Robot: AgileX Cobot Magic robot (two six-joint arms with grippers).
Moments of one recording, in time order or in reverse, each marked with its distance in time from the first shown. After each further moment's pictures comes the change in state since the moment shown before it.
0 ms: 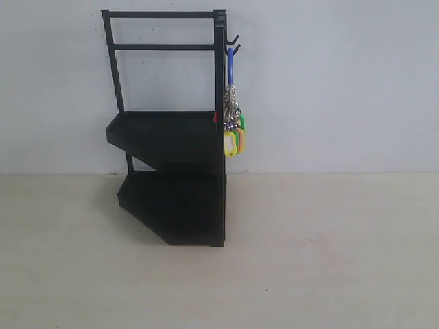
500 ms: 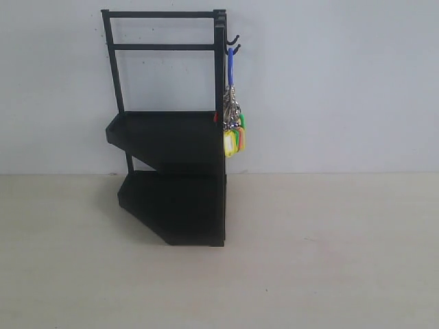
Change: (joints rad) left arm 0.000 0.000 0.000 0.000 0.000 0.000; right arm 0.000 -0.016 0.000 -0.101 0.083 0.031
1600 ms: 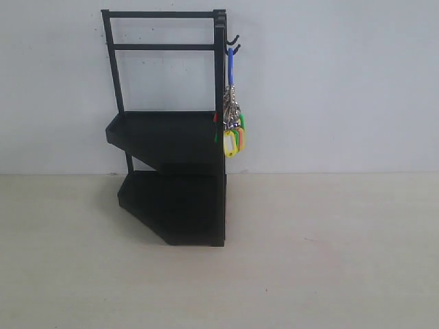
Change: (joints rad) left arm 0.000 0.000 0.000 0.000 0.000 0.000; right arm -0.005 -0.317 0.573 -0.118 -0.040 0.060
